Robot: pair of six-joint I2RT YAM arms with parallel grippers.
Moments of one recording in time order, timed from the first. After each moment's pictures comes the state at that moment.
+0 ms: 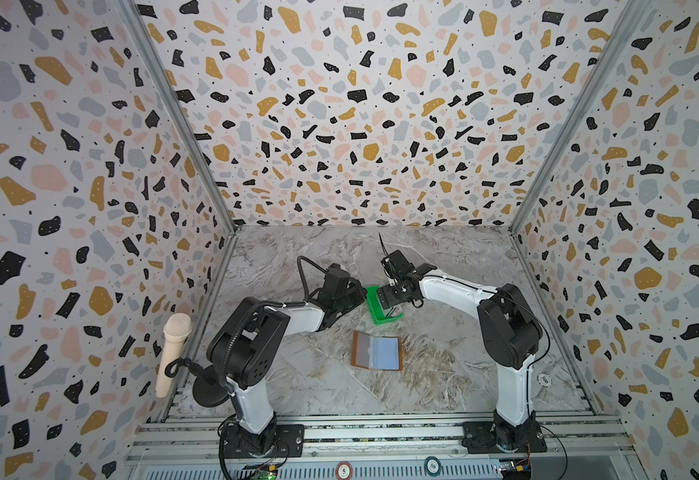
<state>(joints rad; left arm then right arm) -0.51 1.80 0.88 0.34 0.18 -0.99 0.65 1.99 1.47 -0.60 0.14 0.20</state>
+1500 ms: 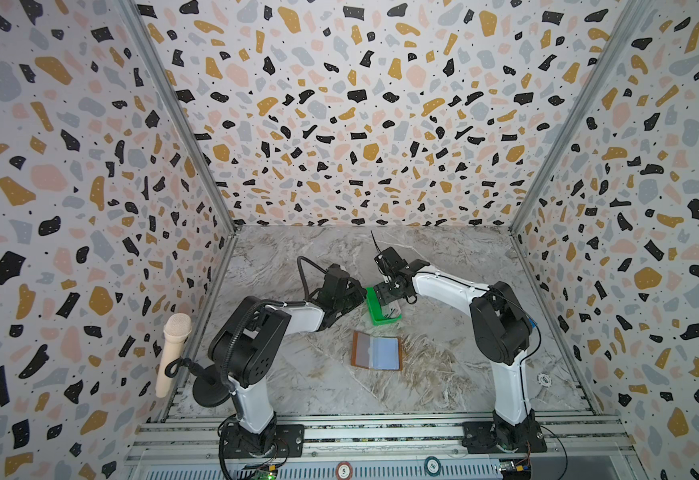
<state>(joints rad) -0.51 1.81 0.88 0.35 0.19 -0.98 0.67 2.05 1.58 -0.65 0.20 0.16</state>
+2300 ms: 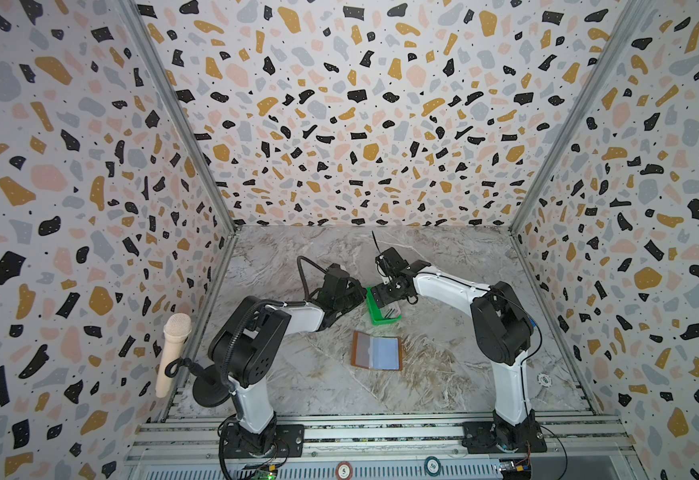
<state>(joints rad) -0.51 1.81 0.88 0.36 0.20 -0.98 0.67 2.05 1.56 -0.63 0.10 0.18</state>
